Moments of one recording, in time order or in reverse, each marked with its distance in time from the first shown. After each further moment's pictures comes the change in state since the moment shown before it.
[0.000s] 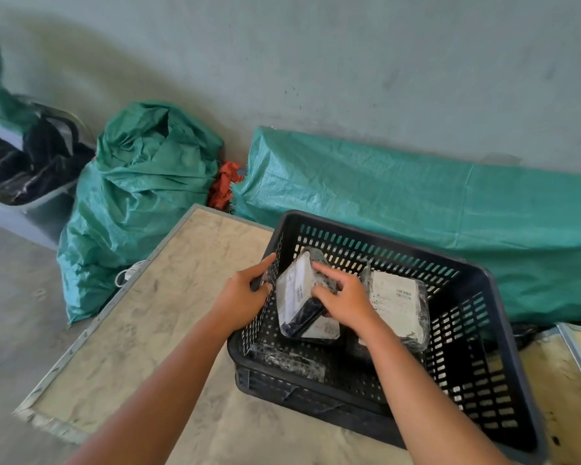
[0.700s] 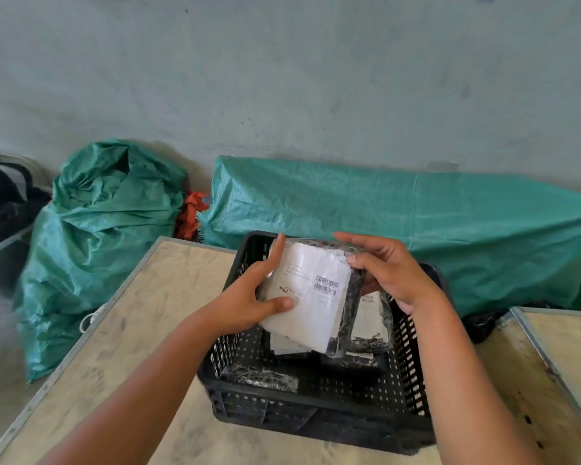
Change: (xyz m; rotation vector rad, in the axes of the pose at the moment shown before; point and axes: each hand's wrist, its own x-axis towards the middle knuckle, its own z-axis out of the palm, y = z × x) left_hand -0.017 0.103 -0.001 -0.090 -0.403 0.401; right_hand -0.065 -0.081 -0.142 0.330 0.008 -0.209
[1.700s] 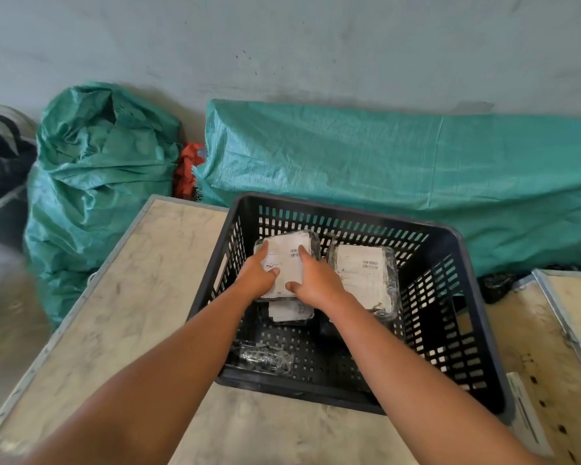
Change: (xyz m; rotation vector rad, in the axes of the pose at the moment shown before) left_hand 0.081 -0.141 0.063 0.072 0.224 -0.646; right_hand 0.062 0.171 0.089 -0.928 -0.089 0.405
